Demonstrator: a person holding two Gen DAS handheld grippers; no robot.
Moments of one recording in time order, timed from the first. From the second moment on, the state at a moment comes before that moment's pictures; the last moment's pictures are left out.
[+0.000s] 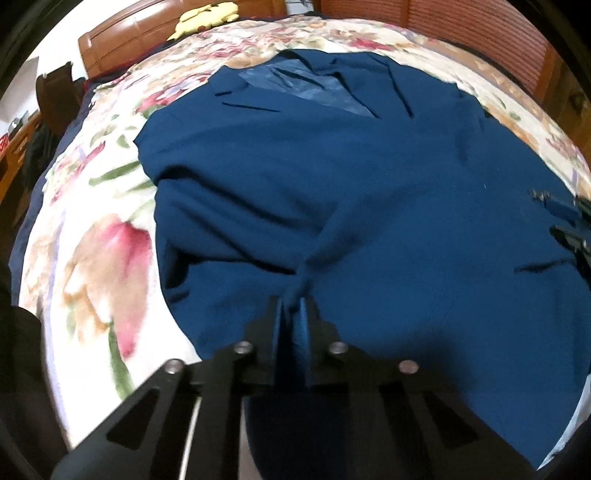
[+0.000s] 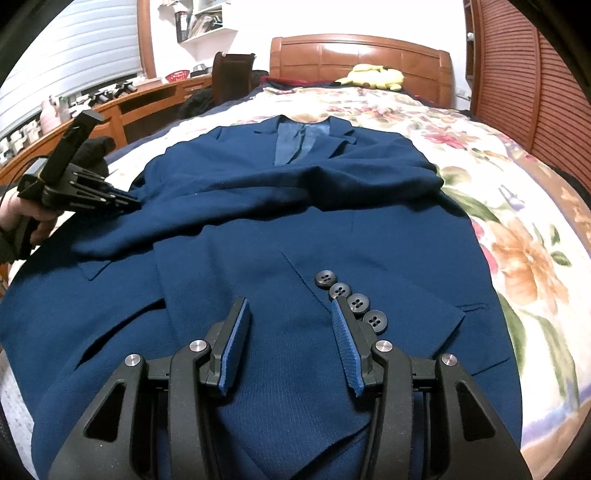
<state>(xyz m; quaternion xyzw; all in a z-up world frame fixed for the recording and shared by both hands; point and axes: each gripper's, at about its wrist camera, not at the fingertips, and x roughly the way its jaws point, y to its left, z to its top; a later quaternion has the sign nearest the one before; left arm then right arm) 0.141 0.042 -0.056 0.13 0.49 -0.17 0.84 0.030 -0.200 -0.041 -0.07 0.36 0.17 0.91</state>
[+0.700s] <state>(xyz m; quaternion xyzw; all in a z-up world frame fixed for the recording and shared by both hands) -0.008 -0.005 0.038 0.14 0.35 -0.26 0.89 0.020 -0.209 -0.020 -0.05 0.35 0.17 0.92</state>
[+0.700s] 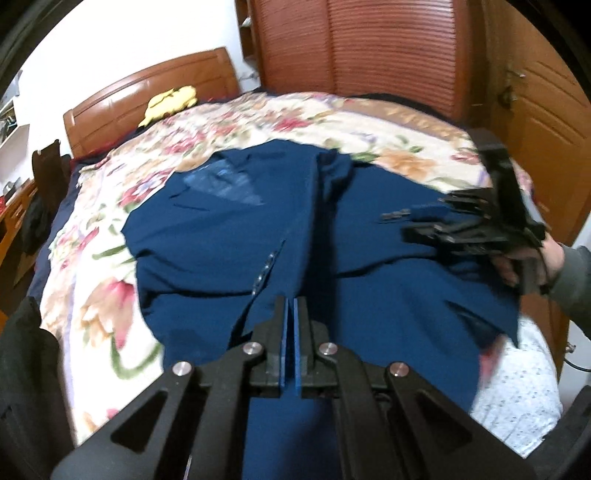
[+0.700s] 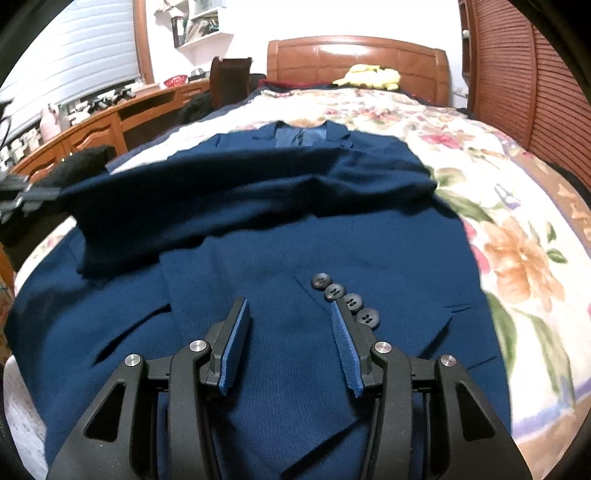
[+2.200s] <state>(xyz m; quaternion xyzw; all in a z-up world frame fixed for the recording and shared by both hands) -0.002 0.001 -0.048 0.04 0.40 -0.18 0.90 0.010 -0.144 -0.040 -0.10 0.37 0.22 0.90</state>
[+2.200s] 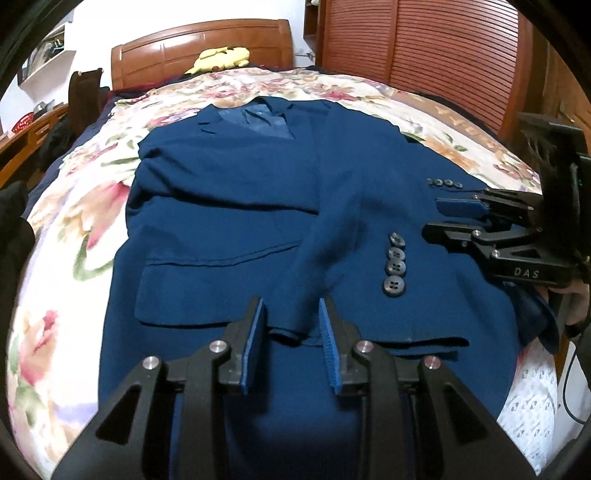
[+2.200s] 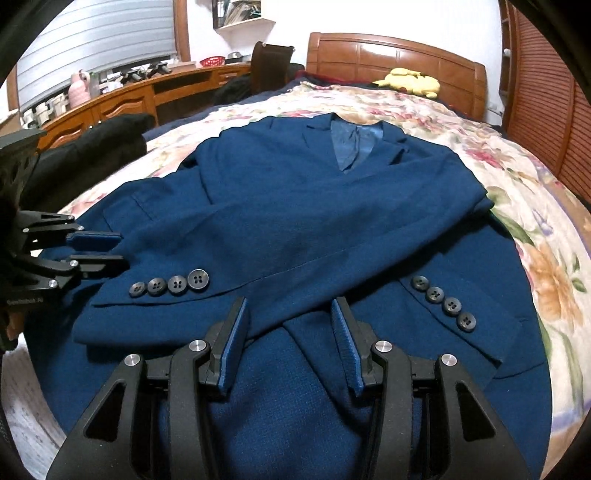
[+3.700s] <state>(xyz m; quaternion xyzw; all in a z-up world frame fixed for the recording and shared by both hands) -0.047 0.114 -0.051 0.03 0.40 -0.09 0.91 -0.051 -0.285 -0.026 -0.10 0.38 0.09 0.92</state>
